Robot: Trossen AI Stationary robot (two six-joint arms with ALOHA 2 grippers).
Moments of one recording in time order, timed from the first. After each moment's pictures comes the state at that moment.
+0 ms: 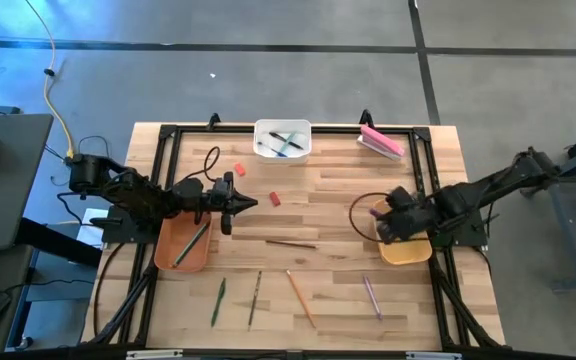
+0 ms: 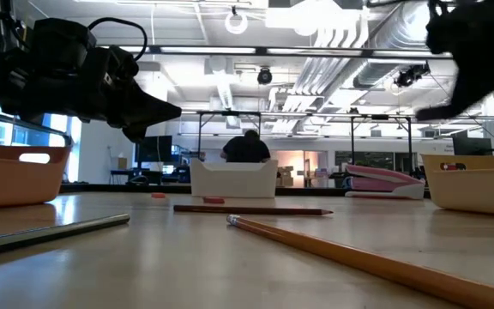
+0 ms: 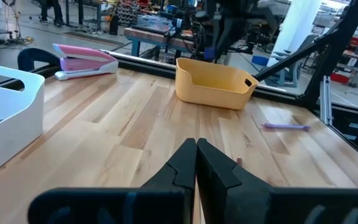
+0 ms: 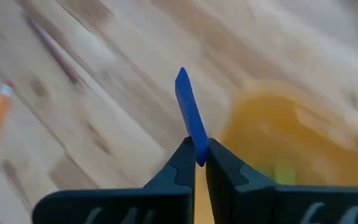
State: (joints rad) left arm 0.29 1.47 0.09 1.29 0.11 -0.17; right arm 0.39 0.90 0.73 -1.02 0.39 1.19
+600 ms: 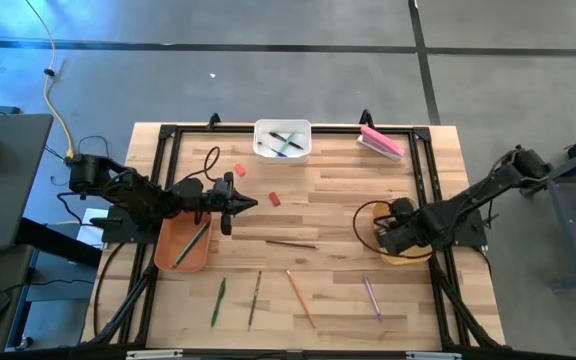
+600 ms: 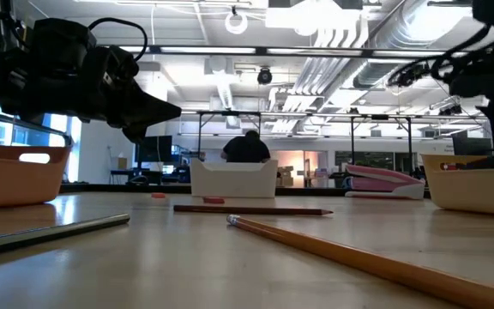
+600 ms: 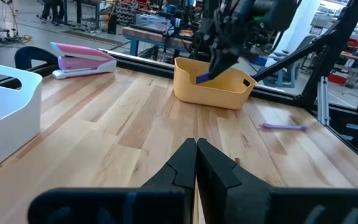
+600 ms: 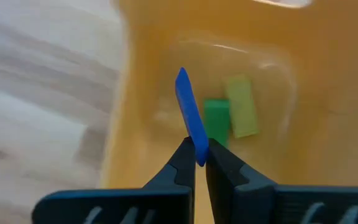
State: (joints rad) left arm 0.29 1.47 0.09 1.28 0.12 -0.18; right arm 0.46 1.11 0.64 -1.10 0.28 1.67
